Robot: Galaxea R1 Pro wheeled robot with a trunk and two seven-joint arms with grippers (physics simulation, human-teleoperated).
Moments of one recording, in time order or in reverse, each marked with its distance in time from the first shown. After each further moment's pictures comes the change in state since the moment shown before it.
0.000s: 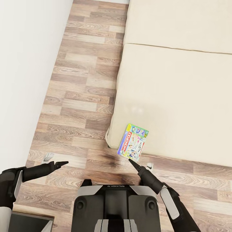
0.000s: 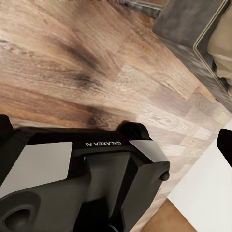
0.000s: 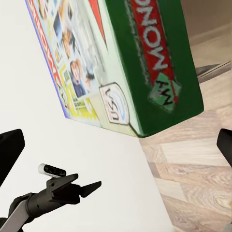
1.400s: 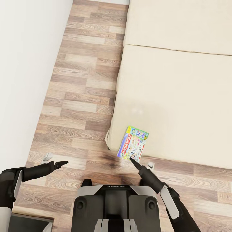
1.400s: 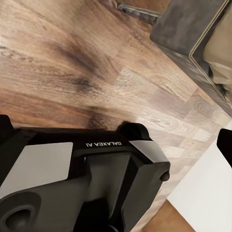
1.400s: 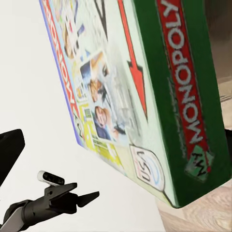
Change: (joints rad) left arm 0.000 0.001 0.002 -0.001 0.000 0.000 0.000; right arm 0.000 0.000 0.000 0.000 -0.005 -0.067 0.021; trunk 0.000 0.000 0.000
